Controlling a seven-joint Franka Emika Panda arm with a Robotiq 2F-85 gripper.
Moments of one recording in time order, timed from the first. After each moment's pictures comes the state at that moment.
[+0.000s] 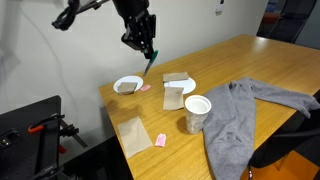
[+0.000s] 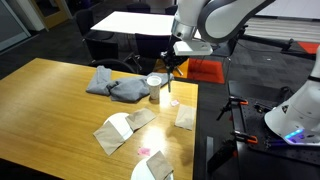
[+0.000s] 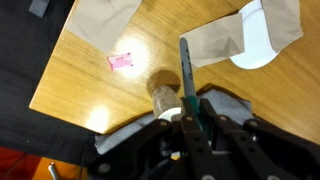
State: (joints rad) arm 0.03 0.00 -0.12 -2.38 0.07 2.60 0.85
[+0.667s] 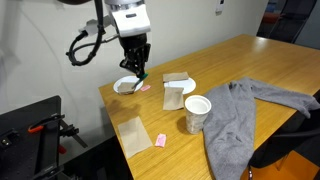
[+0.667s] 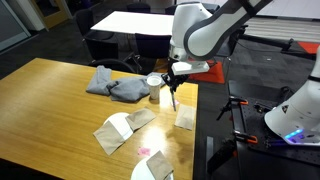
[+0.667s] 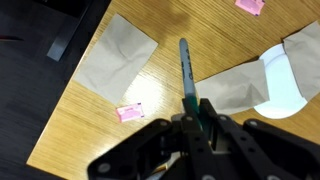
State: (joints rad) arm 0.02 0.16 -0.07 -2.37 0.29 2.57 0.71
